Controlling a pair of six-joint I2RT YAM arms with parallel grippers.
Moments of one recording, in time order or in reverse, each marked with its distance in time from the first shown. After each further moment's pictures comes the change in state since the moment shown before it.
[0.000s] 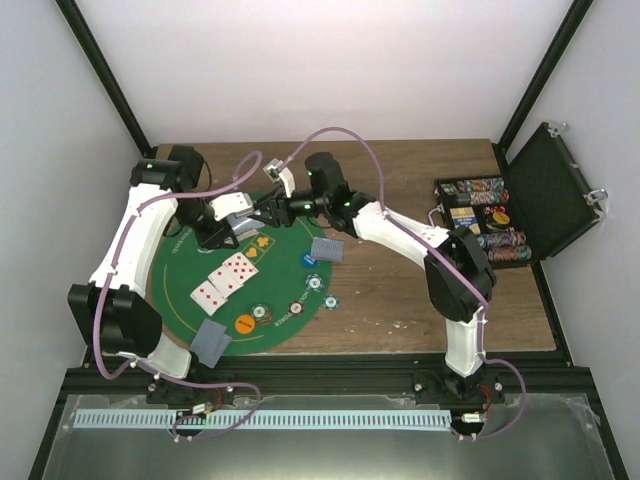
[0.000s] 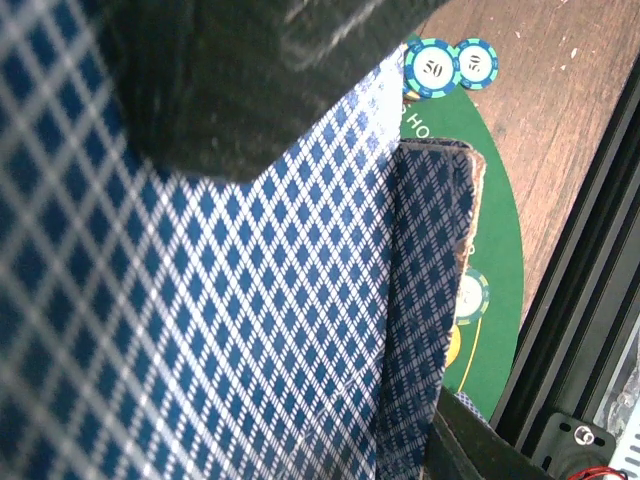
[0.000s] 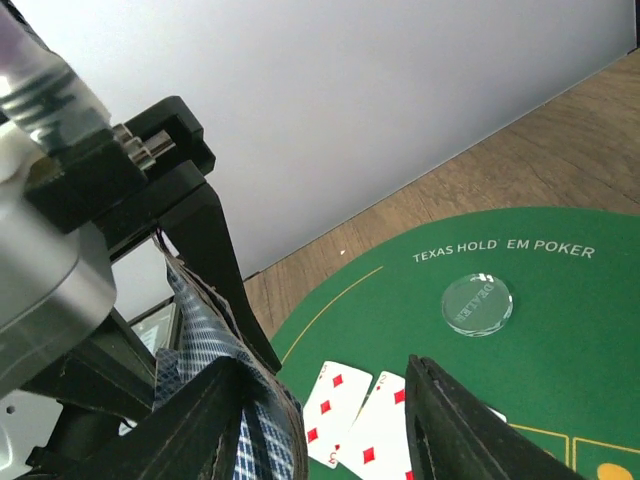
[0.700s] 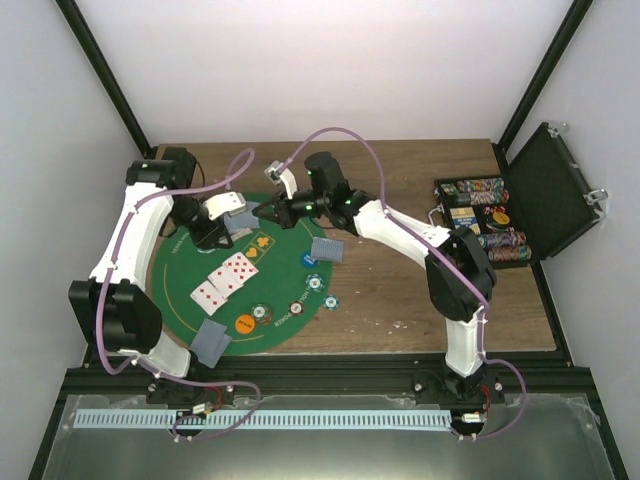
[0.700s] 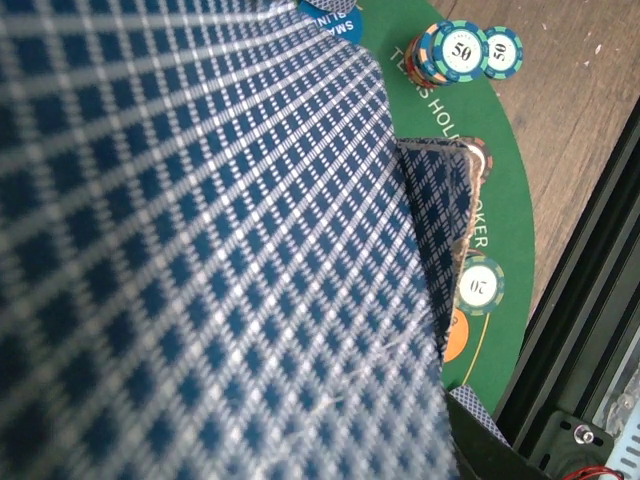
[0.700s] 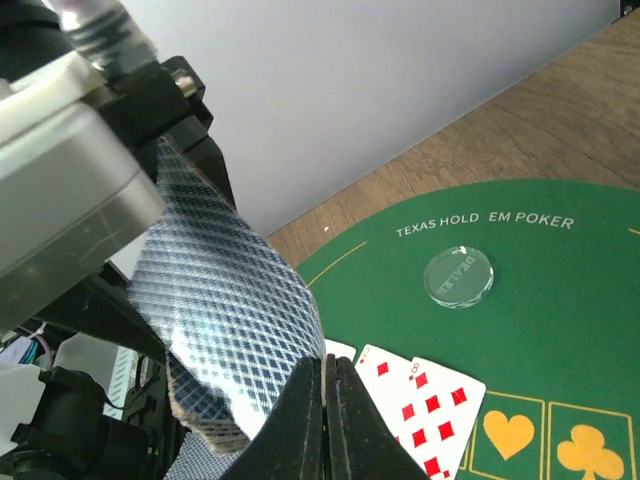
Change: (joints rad) left arm 0.058 0.015 -0.018 0.004 -0.003 -0.003; right arm -0.008 0.000 0.013 -0.087 0.005 -0.056
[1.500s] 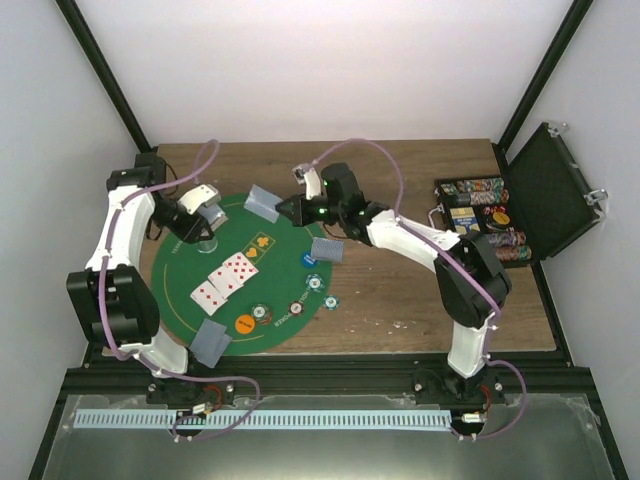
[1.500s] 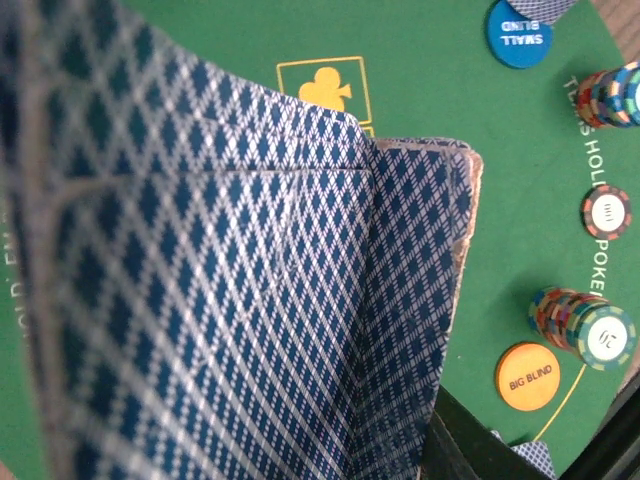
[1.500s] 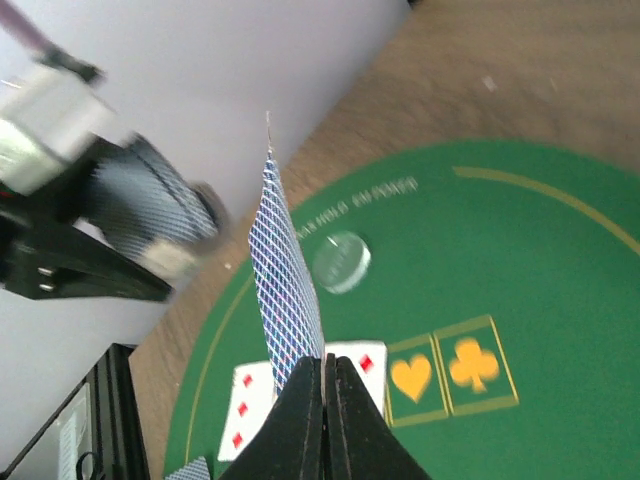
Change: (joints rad) left arm 0.188 0.042 -0.089 0.183 0.002 -0.121; right arm -0.041 -0.085 -0.151 0.082 0.237 0.200
